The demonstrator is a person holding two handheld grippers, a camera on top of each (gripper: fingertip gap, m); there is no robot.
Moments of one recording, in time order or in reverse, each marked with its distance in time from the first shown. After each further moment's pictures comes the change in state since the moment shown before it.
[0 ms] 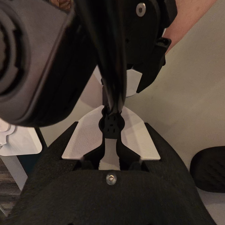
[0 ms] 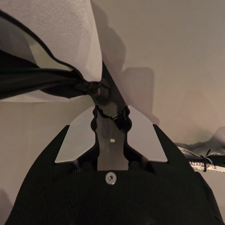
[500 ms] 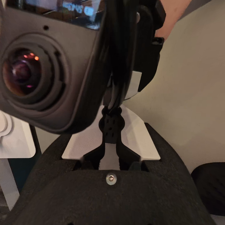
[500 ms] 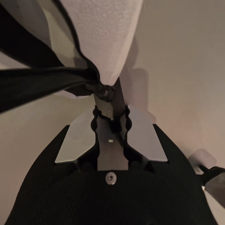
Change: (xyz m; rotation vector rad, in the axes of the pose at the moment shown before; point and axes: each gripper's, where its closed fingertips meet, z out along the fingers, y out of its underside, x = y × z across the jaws) left arm 0.003 -0.010 0.002 0.103 -0.035 -0.058; right arm 0.002 0.007 -0.002 -0.058 -0.052 -0.282
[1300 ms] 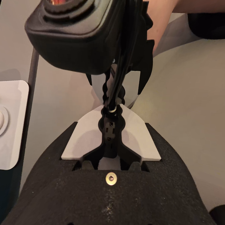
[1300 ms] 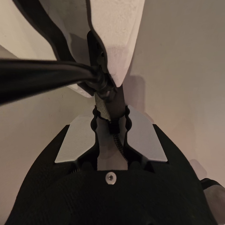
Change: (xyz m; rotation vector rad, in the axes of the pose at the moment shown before) left arm 0.005 -0.008 0.000 0.330 -0.086 -0.086; right arm -0.004 0.002 0.000 0.032 -0.033 -0.171
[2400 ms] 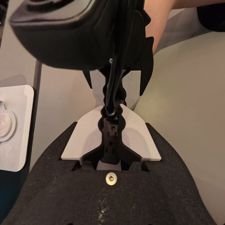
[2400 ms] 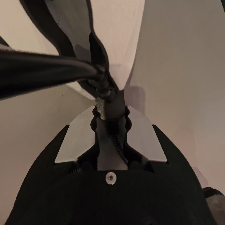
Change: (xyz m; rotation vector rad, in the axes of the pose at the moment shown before) left arm -0.002 -0.002 0.010 -0.014 -0.042 0.049; right arm 0.002 -0.002 0.000 0.072 -0.015 -0.034
